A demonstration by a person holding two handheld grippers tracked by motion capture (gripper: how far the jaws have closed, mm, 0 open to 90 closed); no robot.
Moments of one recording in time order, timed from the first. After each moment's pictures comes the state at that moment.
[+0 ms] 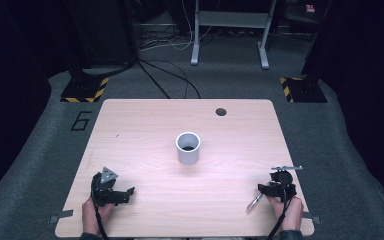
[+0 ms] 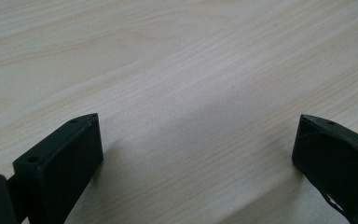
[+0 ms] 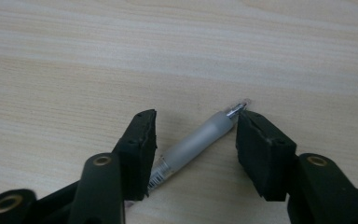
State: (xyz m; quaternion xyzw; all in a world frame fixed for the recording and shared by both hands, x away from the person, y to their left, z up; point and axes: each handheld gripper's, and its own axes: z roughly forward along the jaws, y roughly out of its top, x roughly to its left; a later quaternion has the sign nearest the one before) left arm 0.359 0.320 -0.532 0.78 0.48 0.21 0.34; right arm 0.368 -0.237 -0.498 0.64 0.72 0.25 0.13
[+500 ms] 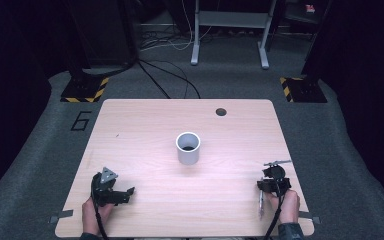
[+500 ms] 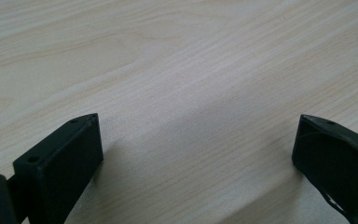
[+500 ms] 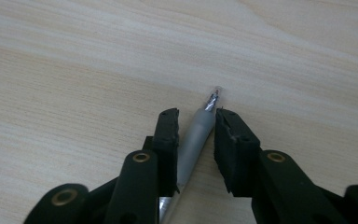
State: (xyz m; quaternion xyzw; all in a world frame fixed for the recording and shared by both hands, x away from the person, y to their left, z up) left arm 0.359 0.320 -0.532 0.78 0.48 0.21 0.34; right arm 0.385 -0.224 -0.496 0.60 0.76 0.21 0.14
